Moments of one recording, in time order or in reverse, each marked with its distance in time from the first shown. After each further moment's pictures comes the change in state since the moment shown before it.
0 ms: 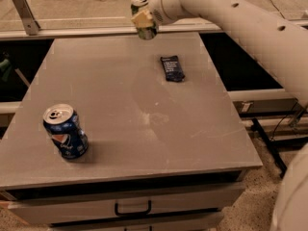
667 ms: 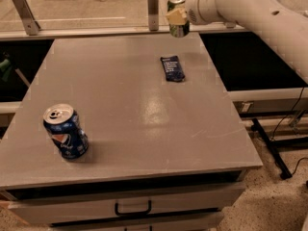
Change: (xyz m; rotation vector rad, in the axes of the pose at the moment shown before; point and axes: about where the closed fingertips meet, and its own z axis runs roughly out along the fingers) arm 0.057 -0.073 -0.052 0.163 0.027 0.093
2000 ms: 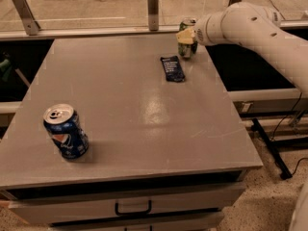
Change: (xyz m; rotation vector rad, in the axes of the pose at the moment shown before) arm 0.089 -0.013 0.017 0.024 0.096 0.229
